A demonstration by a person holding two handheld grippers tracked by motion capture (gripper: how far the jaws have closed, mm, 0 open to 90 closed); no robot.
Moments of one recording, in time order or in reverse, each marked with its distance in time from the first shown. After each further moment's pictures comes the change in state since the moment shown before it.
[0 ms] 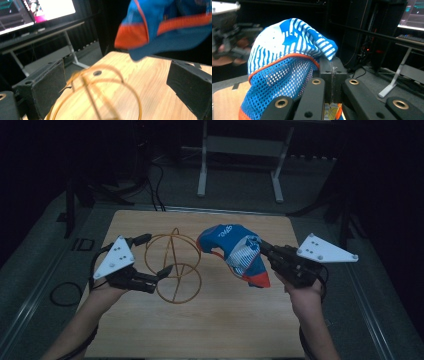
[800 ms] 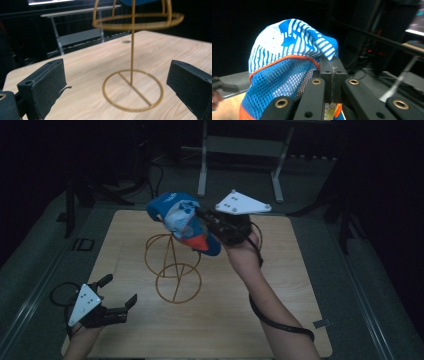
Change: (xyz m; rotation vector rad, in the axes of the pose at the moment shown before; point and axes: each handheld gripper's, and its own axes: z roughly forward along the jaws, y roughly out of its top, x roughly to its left) left arm -0.022 -0.150 -0.054 0.050 0.307 -0.142; right arm 0.035 0.053 0.145 0.065 0.005 -0.067
